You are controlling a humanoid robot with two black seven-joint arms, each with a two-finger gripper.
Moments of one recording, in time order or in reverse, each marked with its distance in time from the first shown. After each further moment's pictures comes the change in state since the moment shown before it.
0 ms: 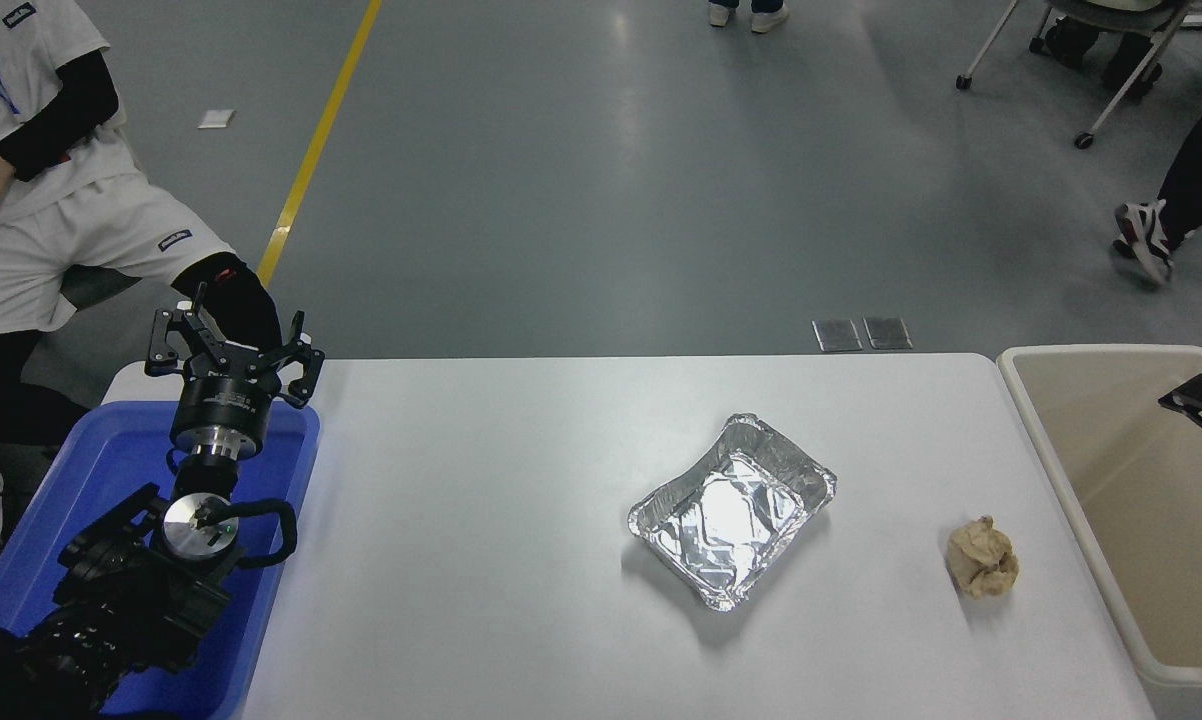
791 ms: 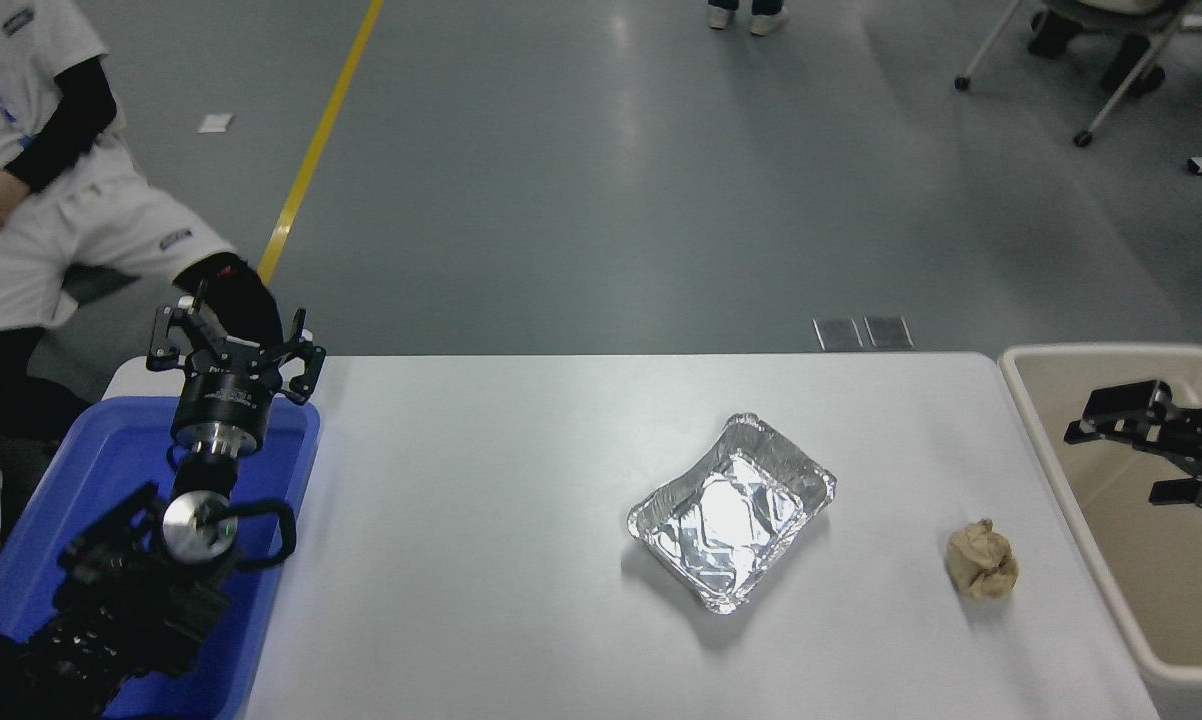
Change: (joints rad) left arm 0.000 0.000 0.001 0.000 0.000 -0.001 0.000; right arm 0.796 0.333 -0.895 0.078 -0.013 0.544 0.001
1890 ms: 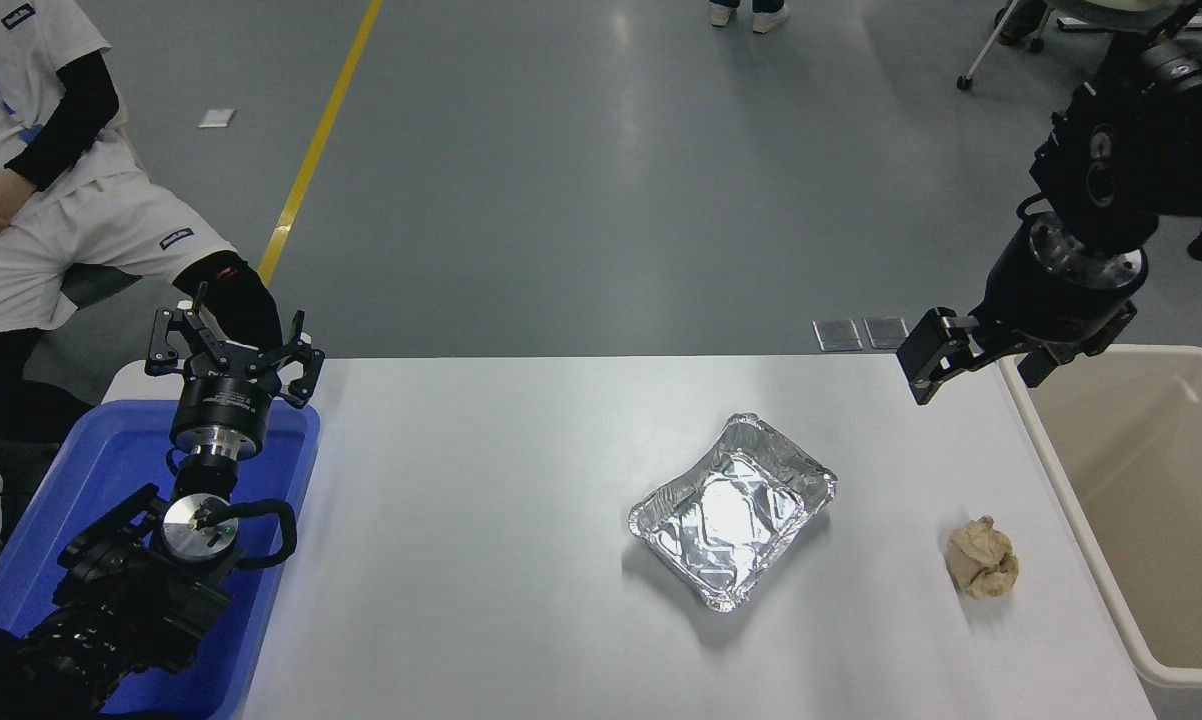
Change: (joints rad) left arm 0.000 0.000 0.000 0.000 0.000 0.002 0.000; right arm 0.232 0.488 0.007 -0.003 -0.101 0.208 0.000
